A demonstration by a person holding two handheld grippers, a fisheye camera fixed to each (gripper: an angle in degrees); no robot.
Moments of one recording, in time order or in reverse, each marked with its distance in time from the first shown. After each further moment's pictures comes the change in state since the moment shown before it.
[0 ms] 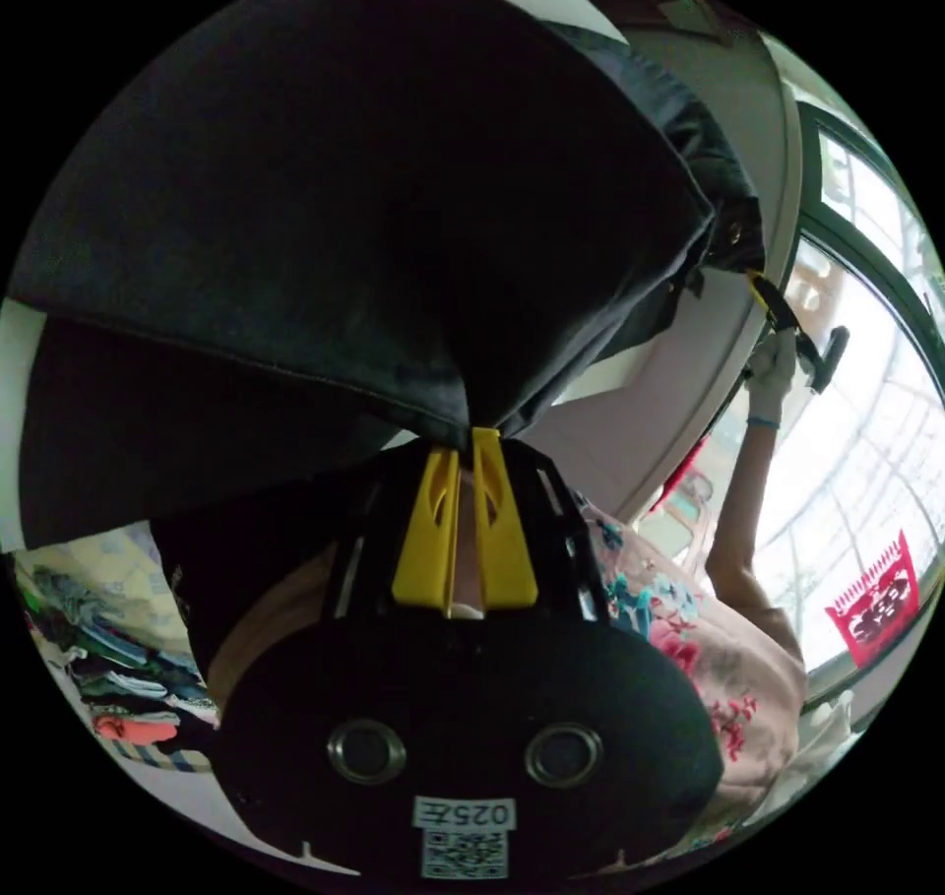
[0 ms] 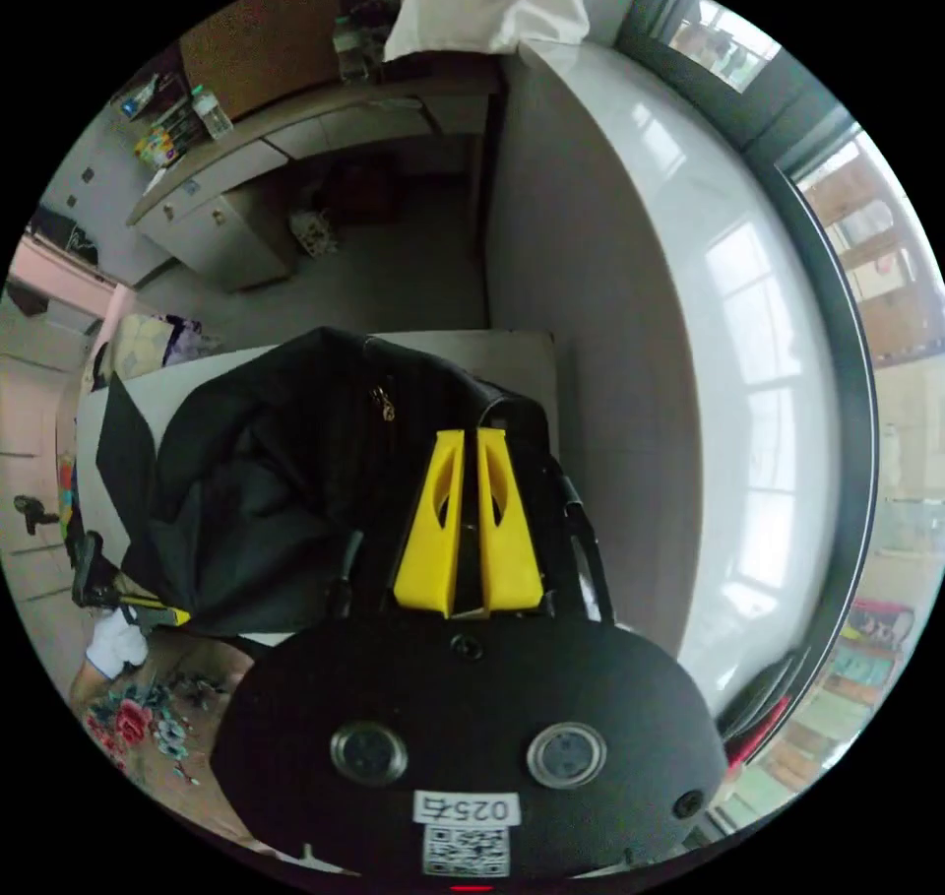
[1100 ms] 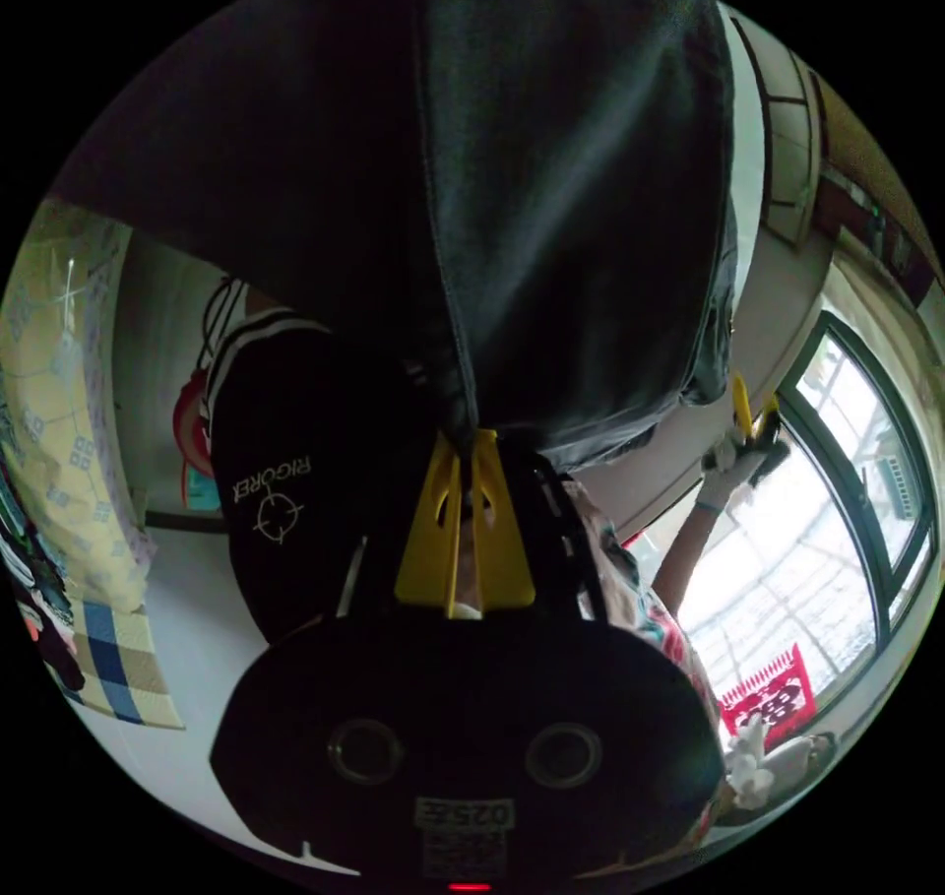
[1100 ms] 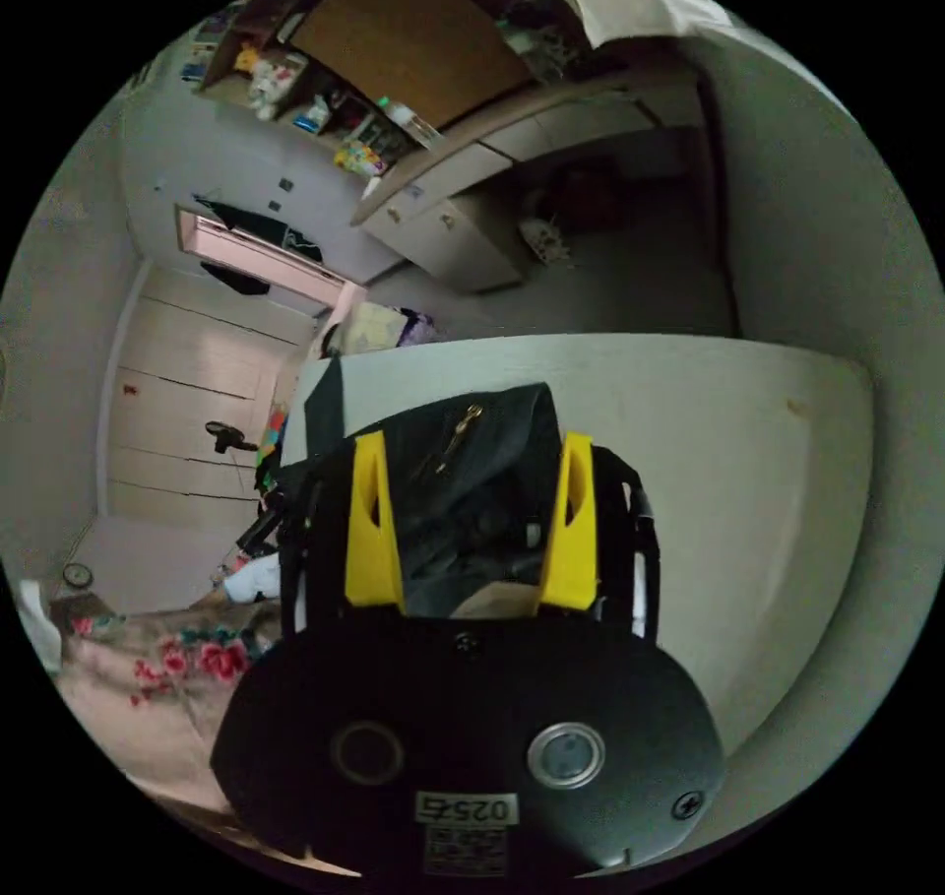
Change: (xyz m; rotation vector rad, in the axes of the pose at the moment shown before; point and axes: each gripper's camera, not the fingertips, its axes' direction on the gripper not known) left arm -0.220 0.103 -0.036 0.197 0.241 -0.380; right arm -0.116 -0.010 -0.077 -0.012 -0.715 -0.197
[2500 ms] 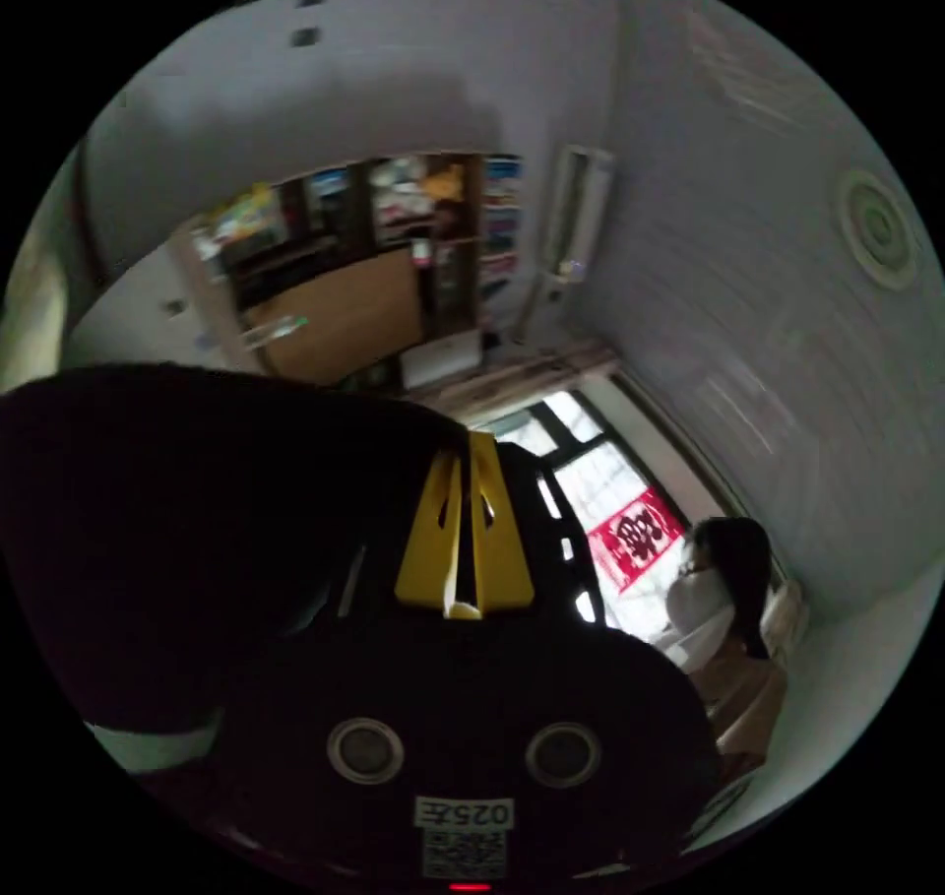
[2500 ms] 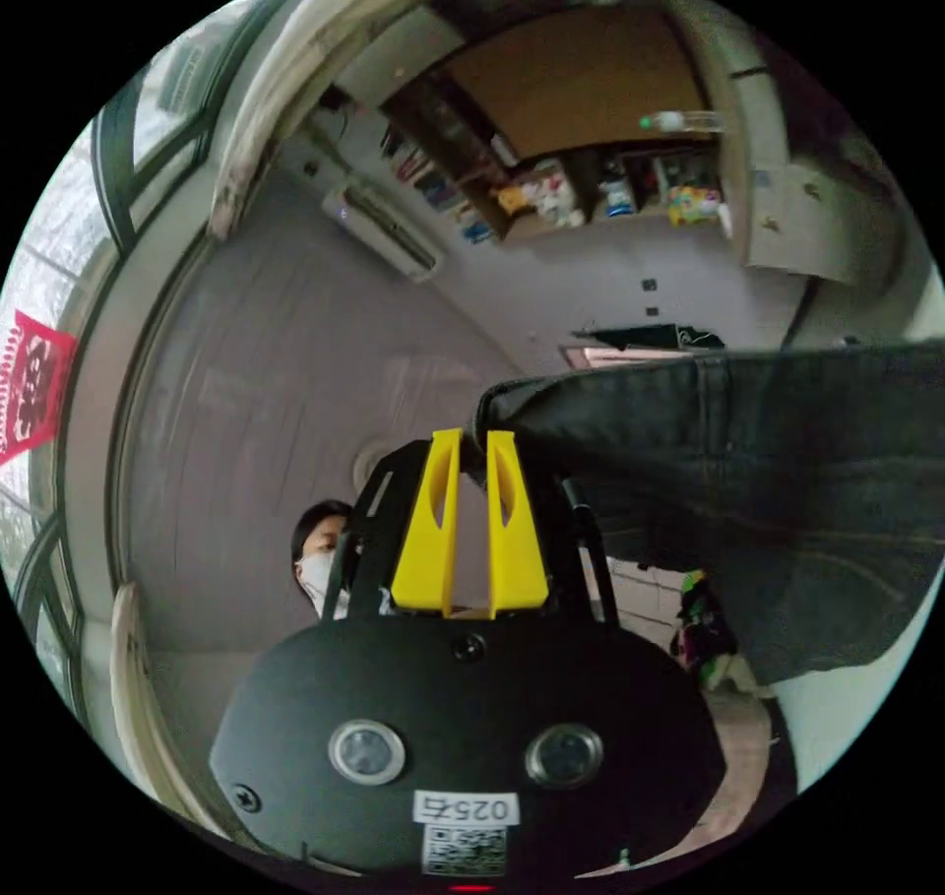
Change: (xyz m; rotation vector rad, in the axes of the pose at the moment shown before) left arm 0.022 0.137 -0.577 0.723 1.026 1.067; right arm -0.127 0.165 -0.065 0.370 -1.432 0.028
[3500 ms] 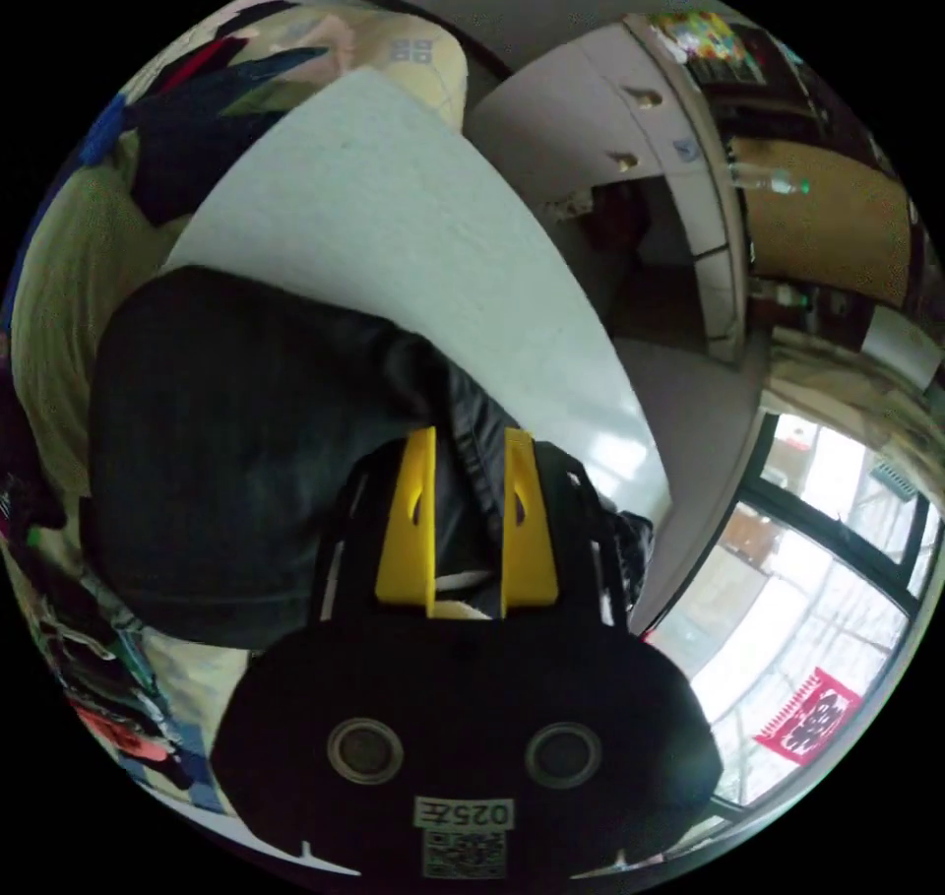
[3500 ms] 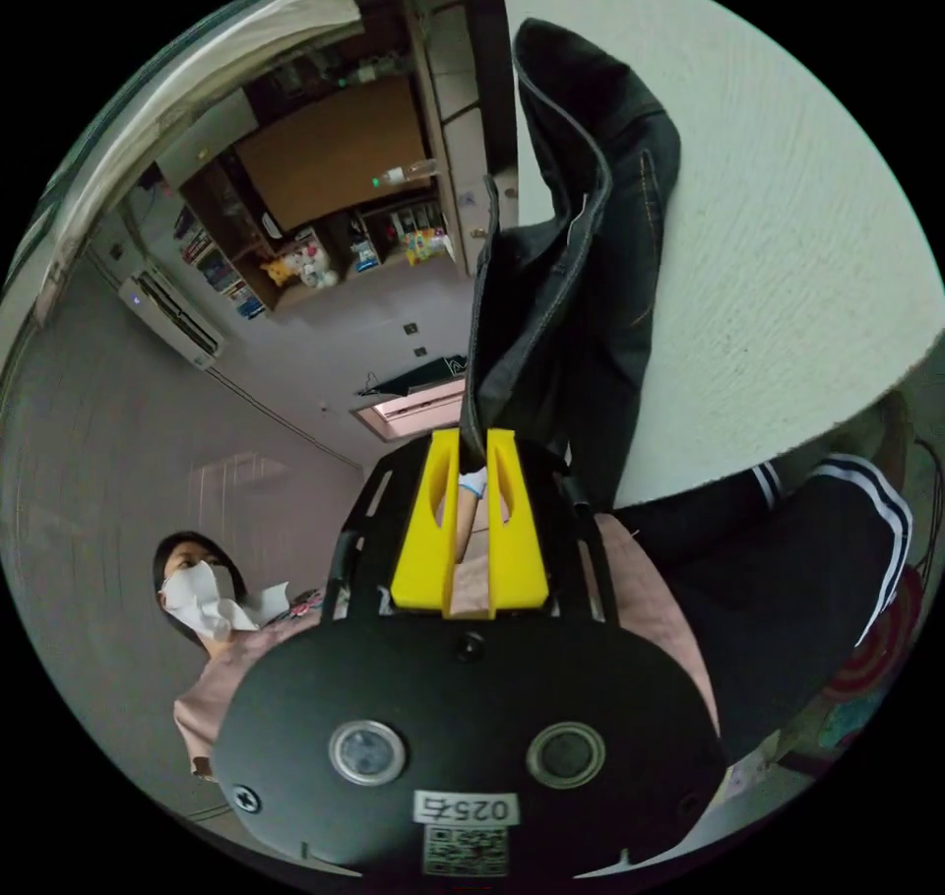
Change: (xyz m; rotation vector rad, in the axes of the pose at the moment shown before) left arm -0.385 0.089 0.063 -0.465 -1.167 -0.677; right arm 0.109 0.215 -0.101 0.300 0.603 0.358
